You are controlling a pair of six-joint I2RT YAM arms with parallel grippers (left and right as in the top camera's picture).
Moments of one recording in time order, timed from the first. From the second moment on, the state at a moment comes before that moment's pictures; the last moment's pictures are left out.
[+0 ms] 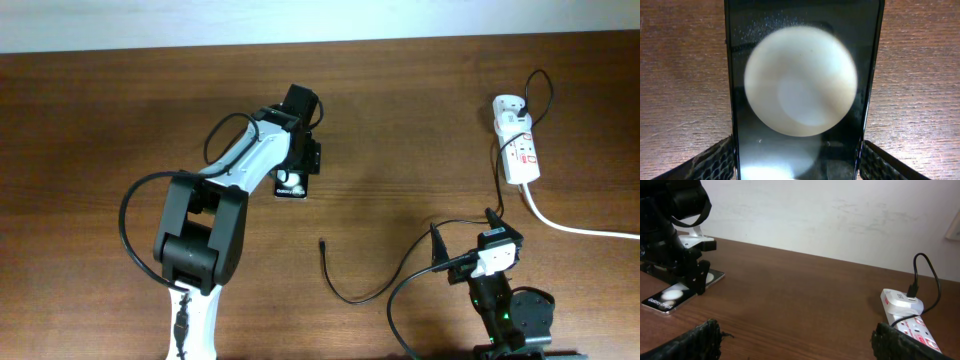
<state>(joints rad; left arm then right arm) -0.41 2.23 1.65 -0.78 -0.07 -0.32 0.03 0.01 0.01 -0.06 -0.17 -0.10</state>
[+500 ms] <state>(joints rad) -0.41 2.23 1.66 -0.80 -0.08 -0.43 0.03 0.01 0.01 -0.06 -0.17 -0.10</state>
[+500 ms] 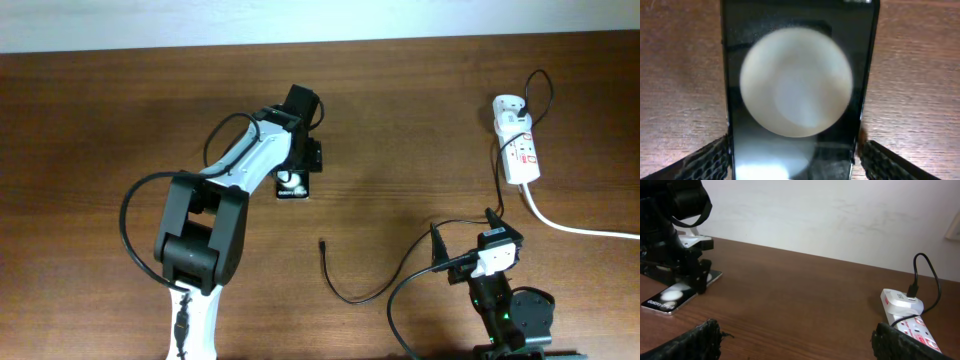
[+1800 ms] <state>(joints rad) -0.38 2.23 1.66 -0.82 -0.07 -0.38 0.03 0.01 0.01 -0.06 -0.17 -0.10</state>
